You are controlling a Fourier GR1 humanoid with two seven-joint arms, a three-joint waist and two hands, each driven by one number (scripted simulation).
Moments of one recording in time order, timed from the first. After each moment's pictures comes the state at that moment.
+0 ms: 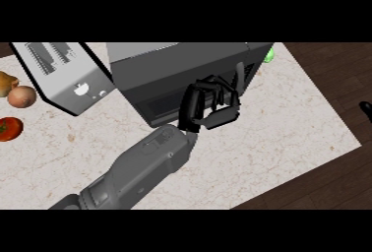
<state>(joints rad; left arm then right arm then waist) -0.90 0.00 -0.77 -0.80 0.92 0.57 -0.66 0.02 -0.45 -0.19 -1.96 -0.66 0.51 -0.14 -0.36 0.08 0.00</state>
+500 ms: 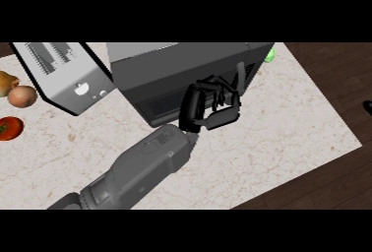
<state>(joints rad) -0.91 0.00 -0.79 -0.78 0.95 0.57 -0.70 0.00 -0.48 -0.19 -1.98 -0.73 0.54 -0.11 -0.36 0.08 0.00</state>
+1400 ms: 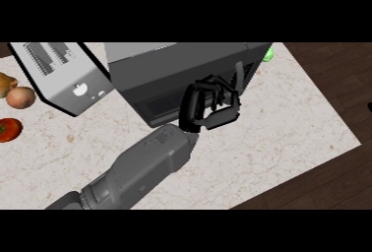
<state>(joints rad) -0.92 0.00 -0.81 -0.76 1.01 0.57 -0.76 -0.01 -0.55 -0.19 -1.98 -0.83 0.58 -0.06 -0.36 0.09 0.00</state>
